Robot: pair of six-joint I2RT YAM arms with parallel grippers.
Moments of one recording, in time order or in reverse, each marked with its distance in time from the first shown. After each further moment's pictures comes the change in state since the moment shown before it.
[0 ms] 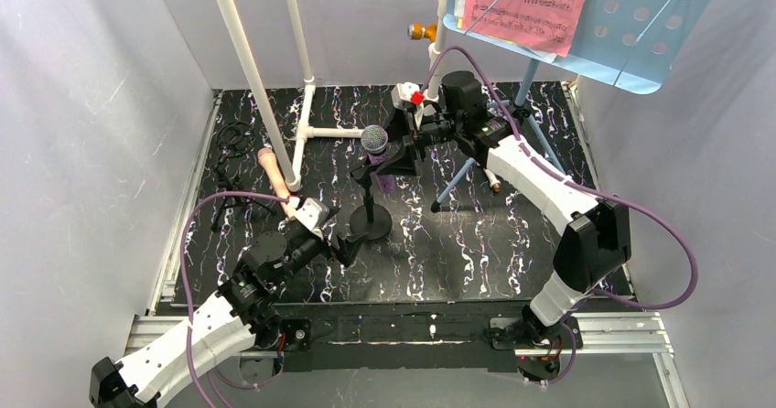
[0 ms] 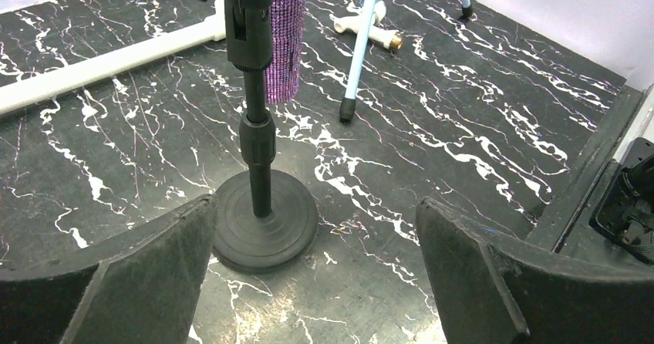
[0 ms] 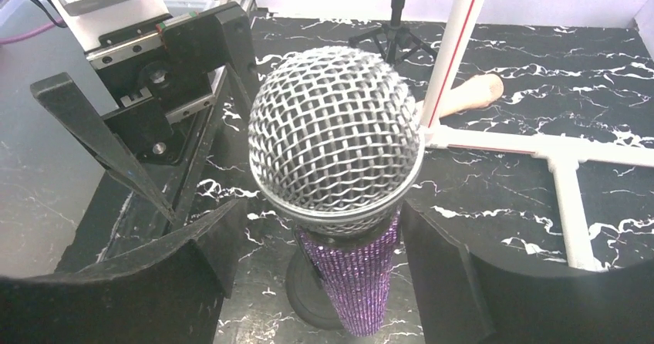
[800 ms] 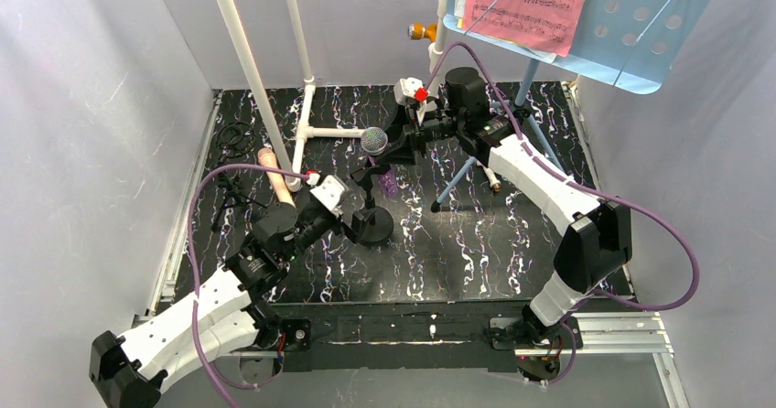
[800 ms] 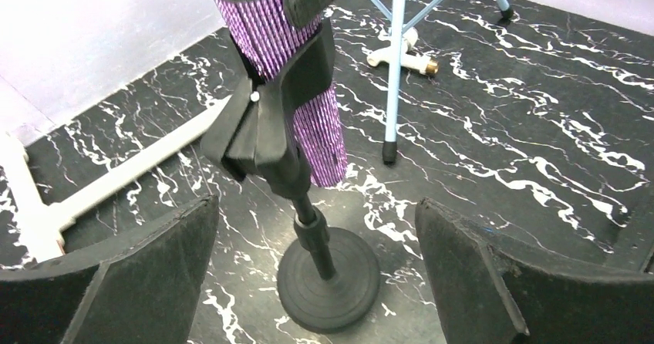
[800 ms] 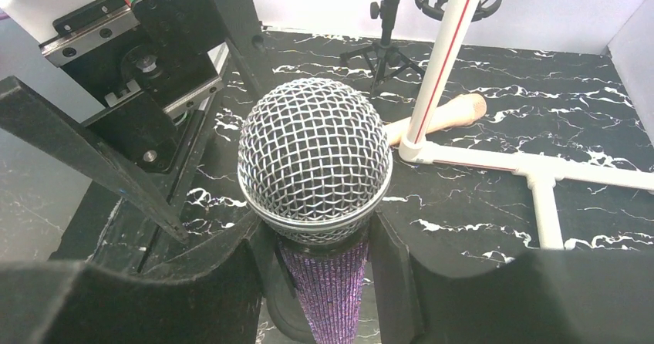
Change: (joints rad) left arm 0.000 0.231 0.240 -0.006 -0.009 0.203; right arm 0.000 -0.002 0.013 0.067 -0.015 0.029
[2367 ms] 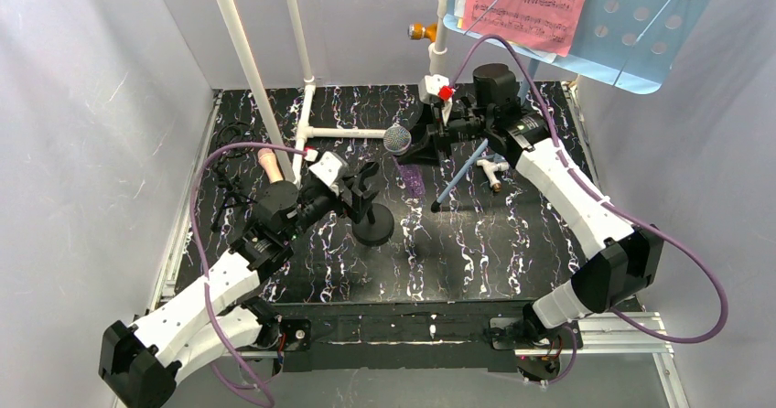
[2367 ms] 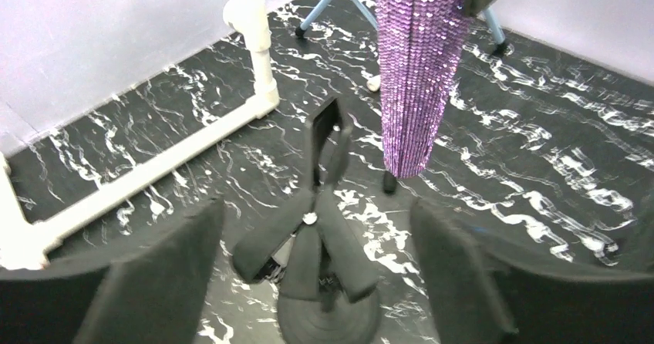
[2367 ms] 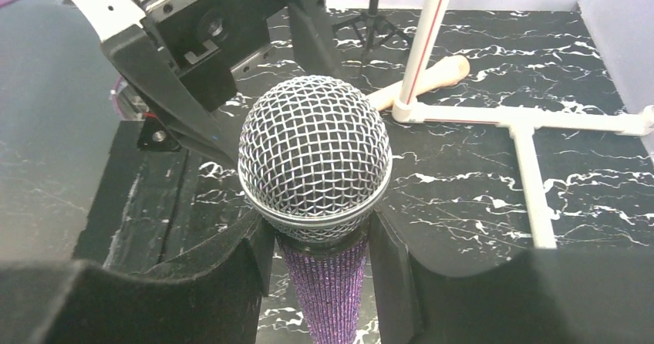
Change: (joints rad) left arm 0.121 0.166 0.106 0.081 0.133 -0.021; right arm -0.074 -0.140 0.023 -0.284 0.041 -0.110
